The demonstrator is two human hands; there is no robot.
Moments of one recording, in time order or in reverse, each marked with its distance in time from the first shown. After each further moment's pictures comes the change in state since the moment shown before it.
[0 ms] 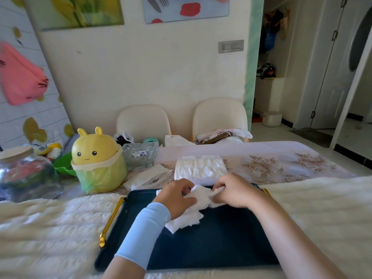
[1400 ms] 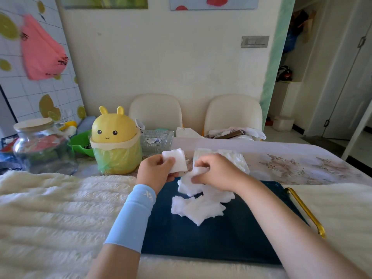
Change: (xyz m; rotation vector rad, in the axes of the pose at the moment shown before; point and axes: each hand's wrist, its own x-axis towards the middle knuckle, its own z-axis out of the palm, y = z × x) left_hand -0.014 -0.050 -0.048 -0.754 0.512 -0.200; right_hand 0.028 -0.077 0.038 0.128 0.028 -0.310
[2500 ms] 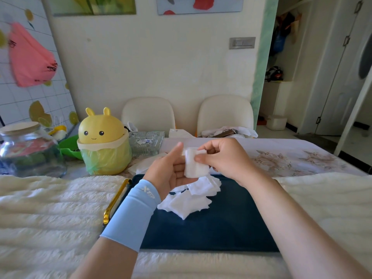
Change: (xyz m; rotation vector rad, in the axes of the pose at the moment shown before) left_hand -0.037 0.028 0.041 -0.371 -0.489 -0.200; right_hand -0.034 0.010 -0.034 0.337 0.288 -0.005
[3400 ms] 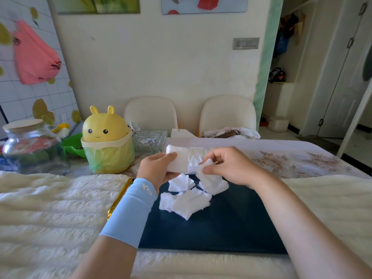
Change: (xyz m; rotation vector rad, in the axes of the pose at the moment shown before) left_hand 0.011 -0.005 -0.029 -0.044 0.392 0.098; right_hand 0.004 0.018 -0.004 -0.222 -0.172 0.000
